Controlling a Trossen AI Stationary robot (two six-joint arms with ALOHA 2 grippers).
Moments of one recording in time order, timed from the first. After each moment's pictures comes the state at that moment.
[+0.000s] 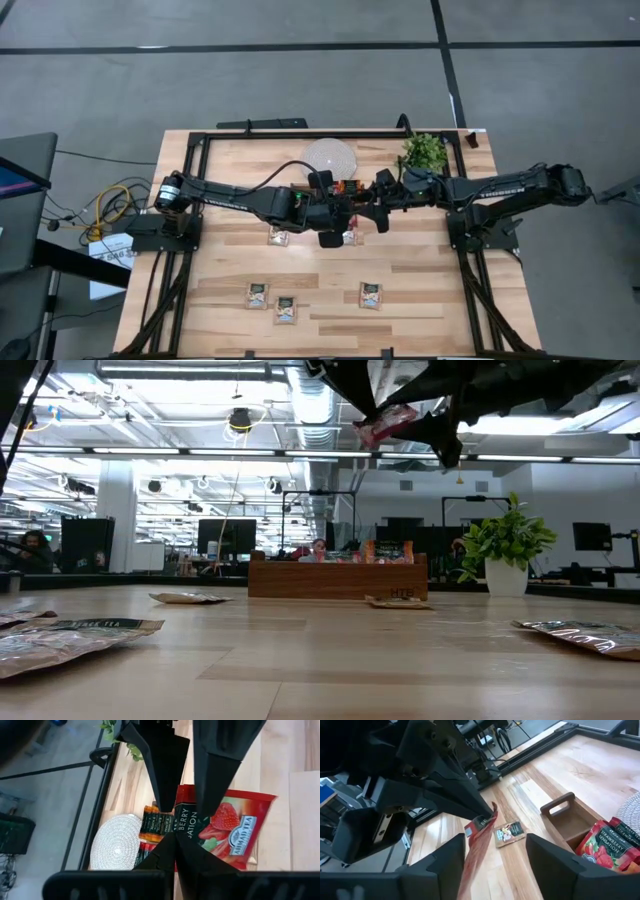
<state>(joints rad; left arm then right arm) -0.16 1.93 1.88 -0.83 -0.61 0.01 -0.04 1.14 0.63 0.23 -0.08 0.47</state>
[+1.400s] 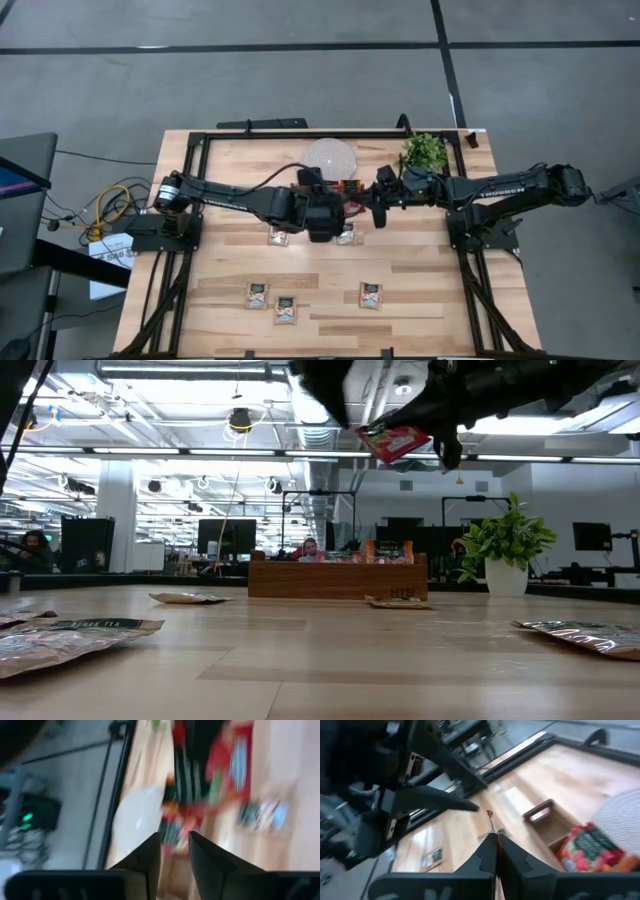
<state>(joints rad) -0.17 1.93 1.88 -1.01 -0.71 -0.04 -0.05 1.14 0.63 0.22 -0.01 0.47</state>
